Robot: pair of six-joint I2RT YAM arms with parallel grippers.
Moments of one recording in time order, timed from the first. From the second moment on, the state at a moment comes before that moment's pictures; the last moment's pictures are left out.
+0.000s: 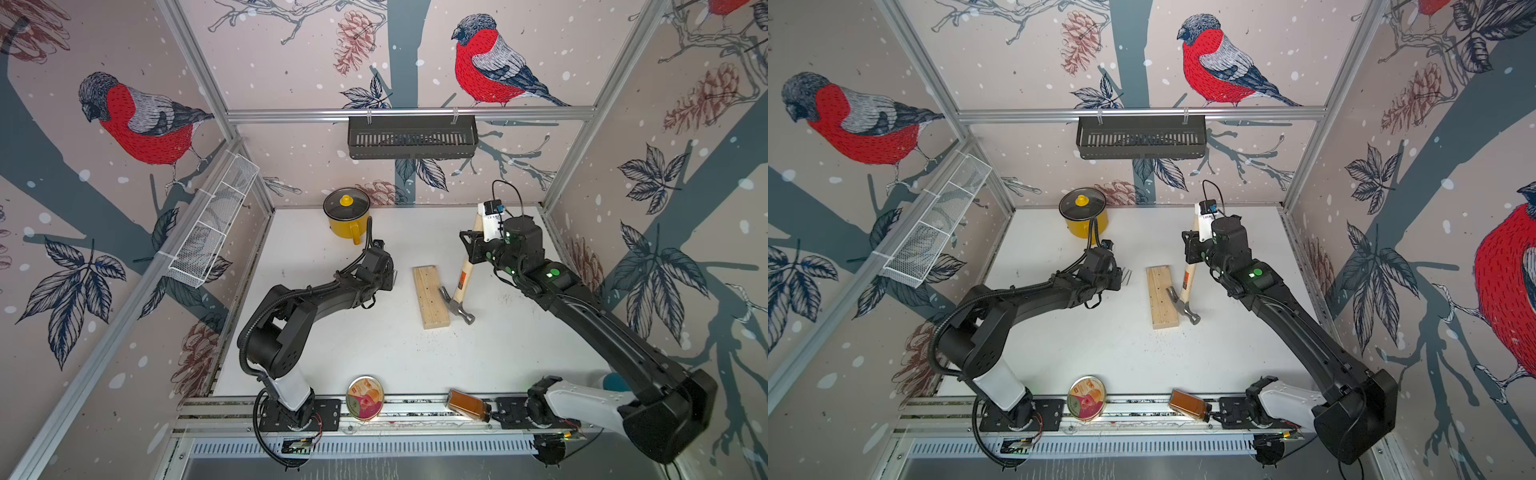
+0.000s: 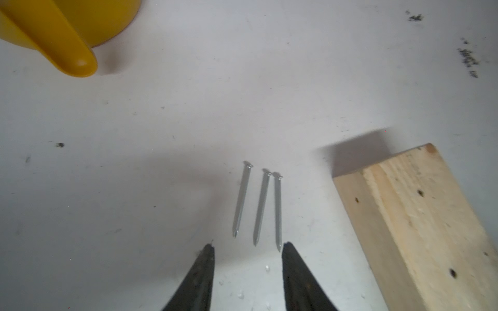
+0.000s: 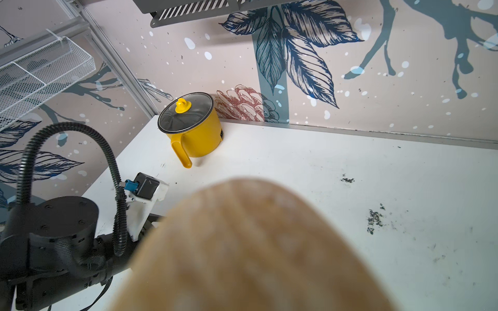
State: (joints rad) left arm -0.57 1.66 0.90 0.02 -0.13 -0.34; right arm 0.50 1.20 1.11 -0.29 -0.05 0.23
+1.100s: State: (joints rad) left arm -0.71 1.46 0.71 0.46 0.37 -0.18; right arm 0.55 1.44 1.21 -0.13 -0.26 0.32
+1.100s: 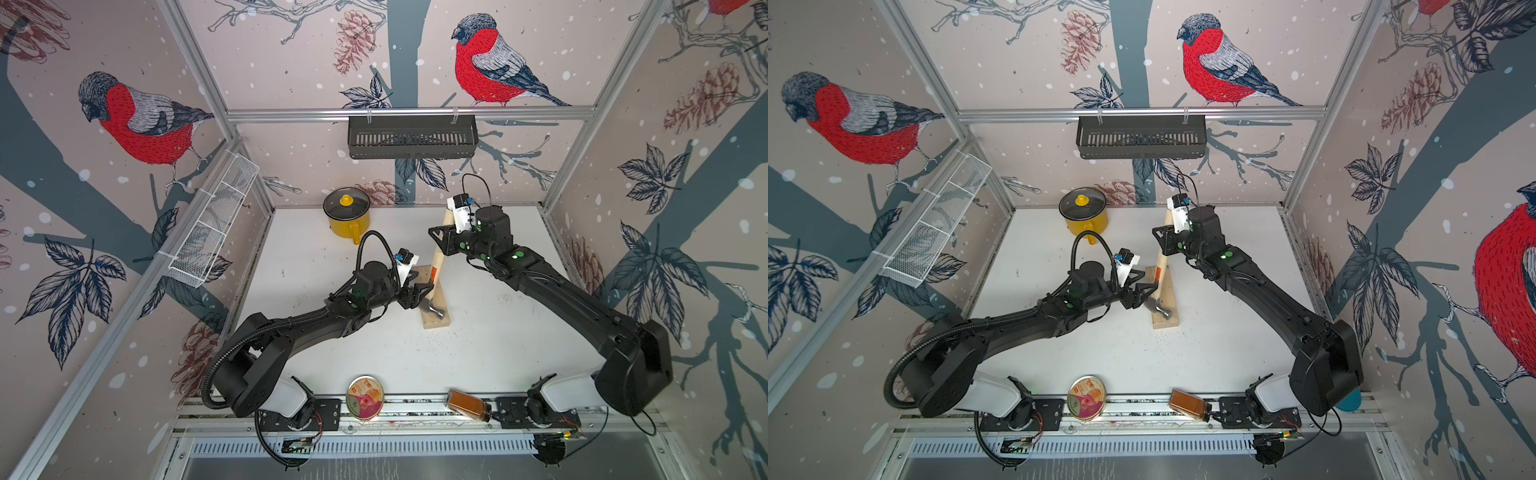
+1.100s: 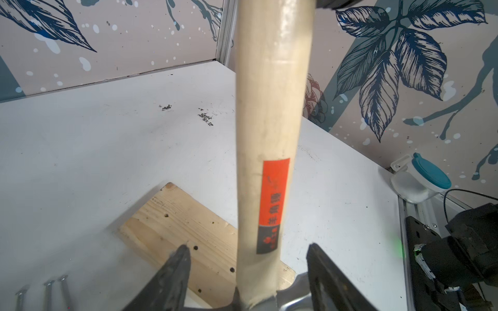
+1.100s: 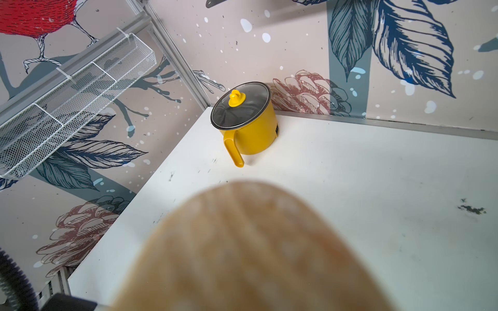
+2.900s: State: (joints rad) left arm -0.77 1.54 0.80 0.32 0.13 -0.10; right arm 0.61 1.52 1.34 -0.13 -0.20 0.34
